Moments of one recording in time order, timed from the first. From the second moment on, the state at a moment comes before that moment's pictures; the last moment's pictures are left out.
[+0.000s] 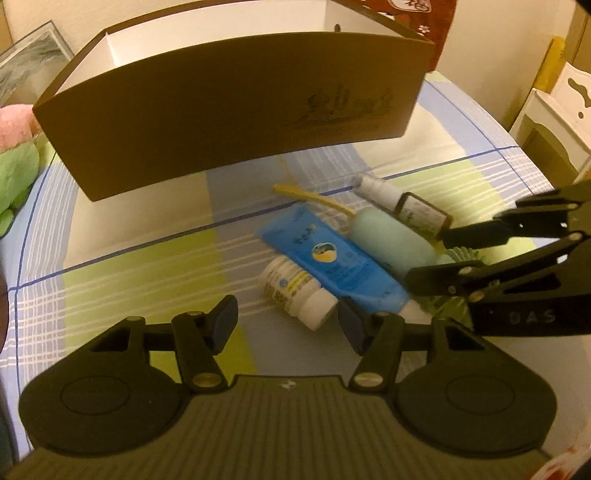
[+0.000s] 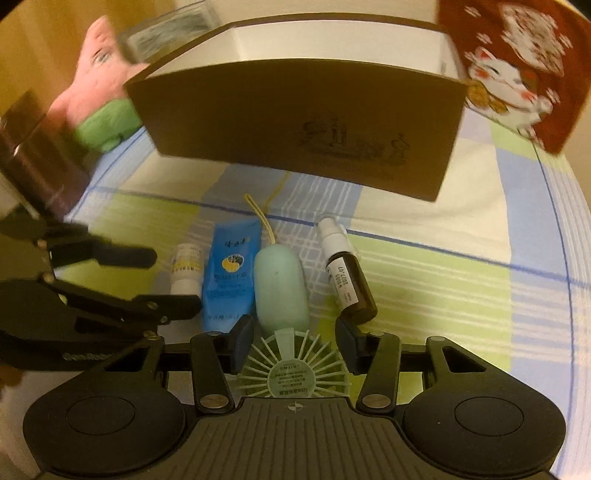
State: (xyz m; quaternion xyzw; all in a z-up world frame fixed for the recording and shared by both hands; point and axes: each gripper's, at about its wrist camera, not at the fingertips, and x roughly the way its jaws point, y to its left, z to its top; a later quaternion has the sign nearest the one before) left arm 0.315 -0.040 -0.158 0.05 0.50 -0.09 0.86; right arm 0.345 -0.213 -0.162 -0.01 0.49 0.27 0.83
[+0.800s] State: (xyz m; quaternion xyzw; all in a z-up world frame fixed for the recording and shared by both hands) left arm 0.336 -0.016 -0.155 0.00 0.50 -0.08 0.86; right arm 0.361 -0.192 -0.171 -0.01 0.48 0.26 0.84
